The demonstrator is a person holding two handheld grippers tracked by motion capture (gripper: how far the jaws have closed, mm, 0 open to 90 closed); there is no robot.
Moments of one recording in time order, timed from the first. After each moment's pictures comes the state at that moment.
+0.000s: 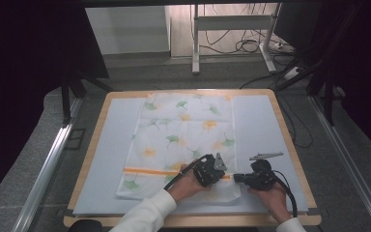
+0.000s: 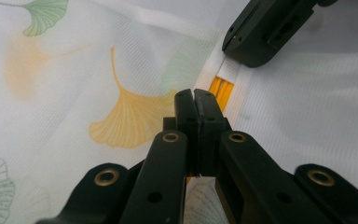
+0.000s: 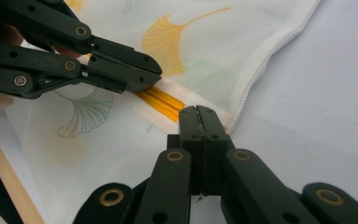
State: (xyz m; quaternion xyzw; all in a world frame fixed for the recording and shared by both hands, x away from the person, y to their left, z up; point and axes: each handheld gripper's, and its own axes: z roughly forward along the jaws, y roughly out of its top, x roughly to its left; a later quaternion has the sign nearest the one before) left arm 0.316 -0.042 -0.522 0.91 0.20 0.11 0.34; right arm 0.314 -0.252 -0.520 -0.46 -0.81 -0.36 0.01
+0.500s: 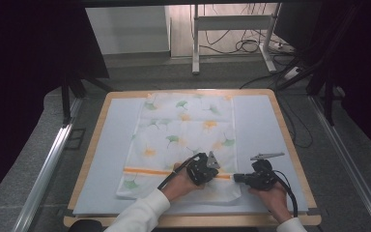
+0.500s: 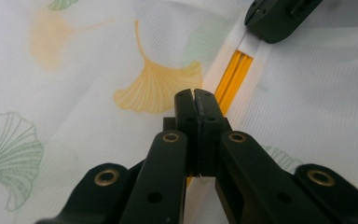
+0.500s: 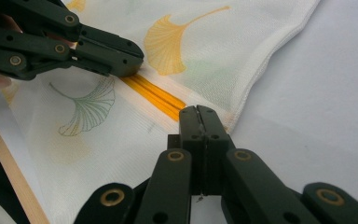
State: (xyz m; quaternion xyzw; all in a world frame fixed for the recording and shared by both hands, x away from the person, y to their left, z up) left arm 0.319 -0.021 -0.522 0.91 0.21 0.11 0.33; right arm 0.315 -0.255 -0.522 -0.46 -0.81 -0.37 0.02
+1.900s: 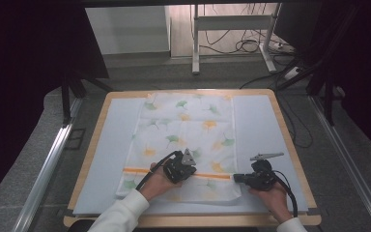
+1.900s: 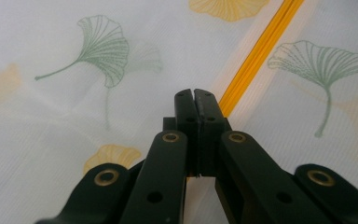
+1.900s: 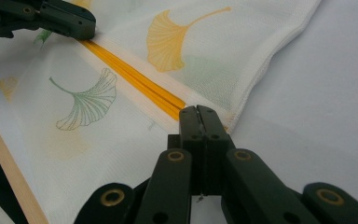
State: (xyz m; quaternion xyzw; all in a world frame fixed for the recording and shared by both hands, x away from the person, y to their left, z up) left arm 0.318 0.046 -0.524 0.91 0.25 0.11 0.32; right arm 0.315 -0.254 -0.522 -0.45 -0.81 -0.37 0.01
